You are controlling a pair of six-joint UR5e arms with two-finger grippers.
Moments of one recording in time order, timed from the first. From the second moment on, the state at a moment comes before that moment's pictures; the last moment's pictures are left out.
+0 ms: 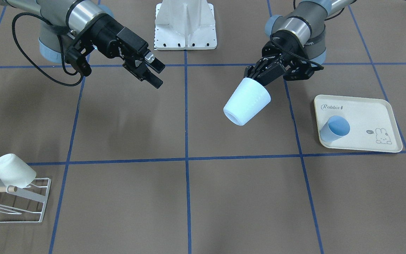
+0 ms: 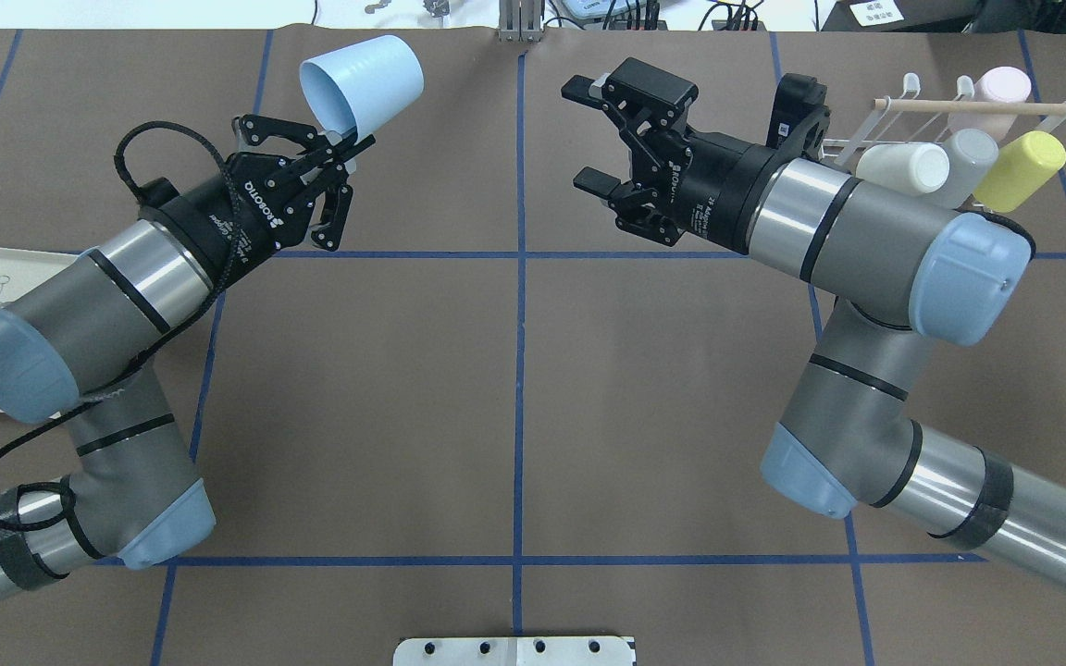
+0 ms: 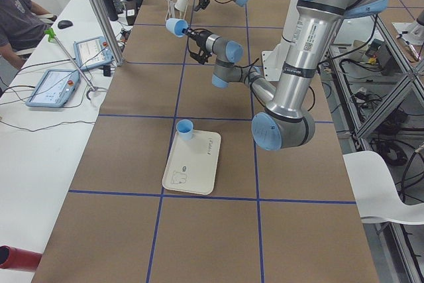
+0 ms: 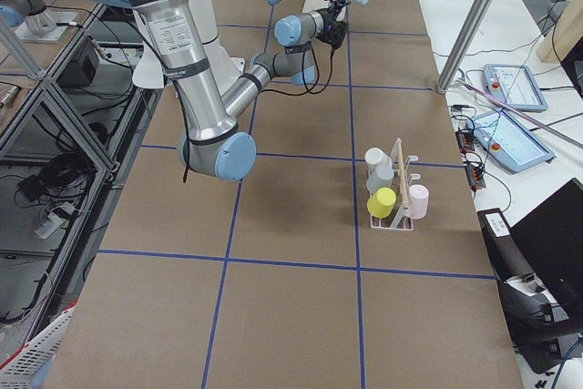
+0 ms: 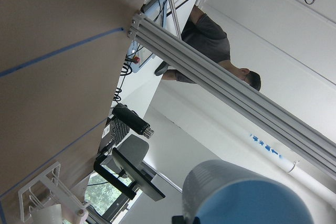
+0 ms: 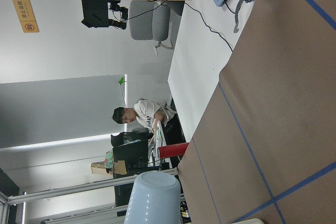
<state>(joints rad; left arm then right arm) -0.55 -1.94 -1.72 -3.04 -1.23 -2.69 0.62 -1.11 1.76 -0.30 1.51 2.11</state>
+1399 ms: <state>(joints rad) -0.43 -2.08 -1.68 -2.99 -1.27 -2.49 0.60 -1.10 1.71 -0.28 1.51 2.09</state>
